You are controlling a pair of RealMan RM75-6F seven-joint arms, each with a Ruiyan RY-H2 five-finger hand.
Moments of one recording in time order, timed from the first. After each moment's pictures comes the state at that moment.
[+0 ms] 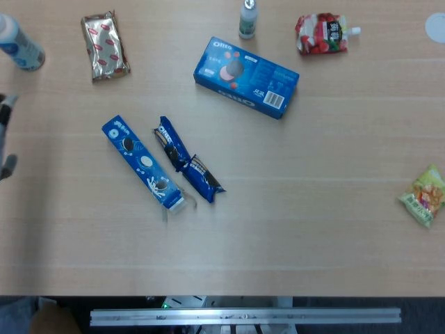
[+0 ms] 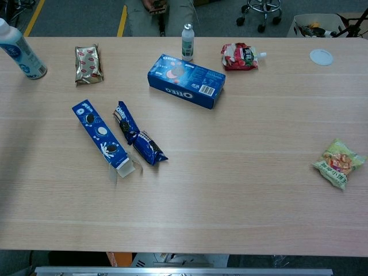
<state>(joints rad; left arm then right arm) -0.35 -1.14 0.03 -1.74 1.13 1.41 0.49 0.03 -1.10 0.04 -1.57 -1.52 1.48 0.06</state>
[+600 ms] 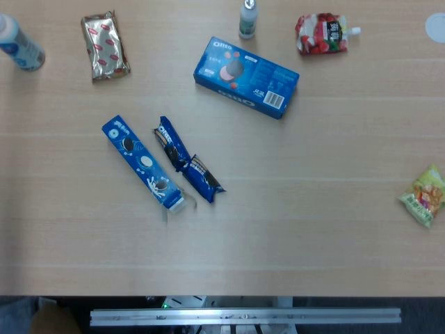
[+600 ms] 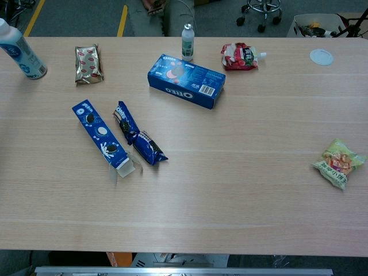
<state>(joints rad) -0.16 -1.12 0.04 -1.78 1.24 1.61 0.38 0.01 -1.09 0.03 -1.56 -1.52 1.51 0.09</state>
